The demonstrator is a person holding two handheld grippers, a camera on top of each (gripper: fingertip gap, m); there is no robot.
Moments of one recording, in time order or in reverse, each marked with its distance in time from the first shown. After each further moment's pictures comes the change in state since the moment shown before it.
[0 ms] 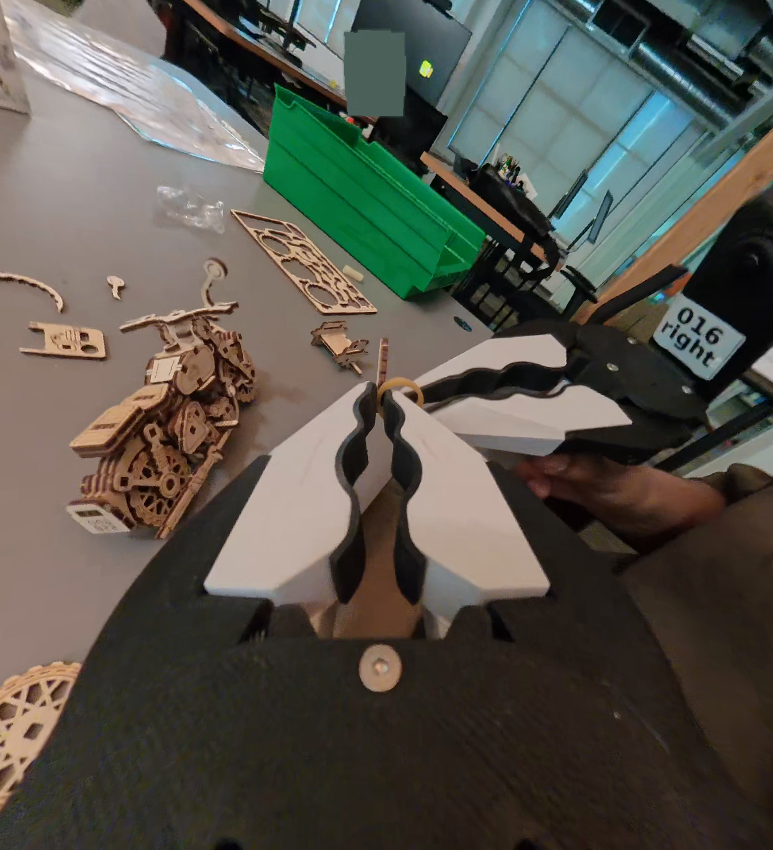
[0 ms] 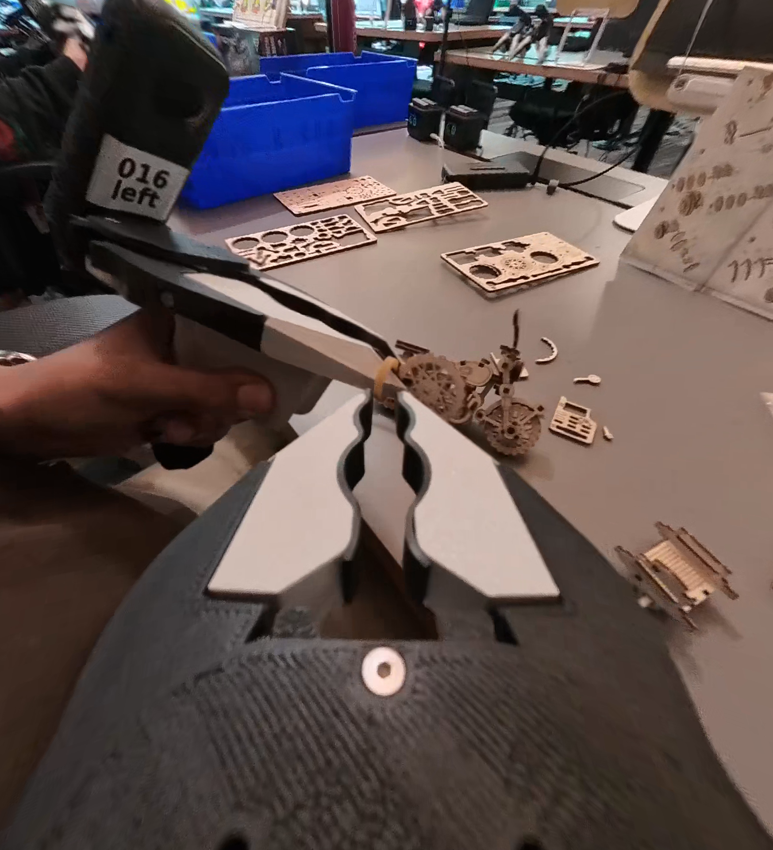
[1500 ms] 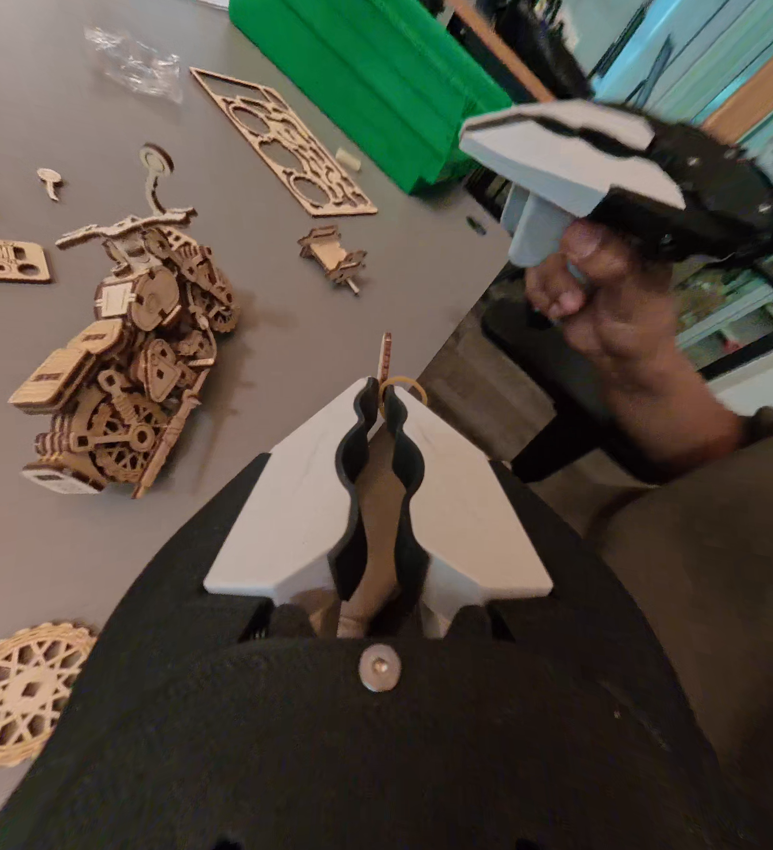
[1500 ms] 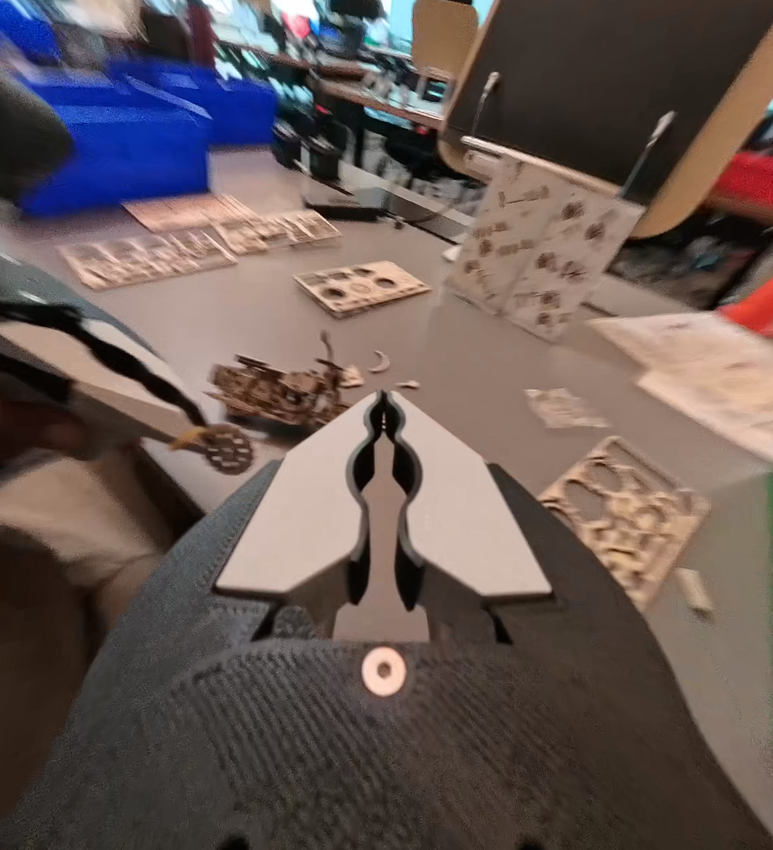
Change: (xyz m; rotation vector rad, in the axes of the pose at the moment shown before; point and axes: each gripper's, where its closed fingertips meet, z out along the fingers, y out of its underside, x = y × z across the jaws) left arm 0.001 0.033 0.003 -0.241 -0.007 -0.001; right arm 0.088 -0.026 -0.052 0.032 0.253 -0.090
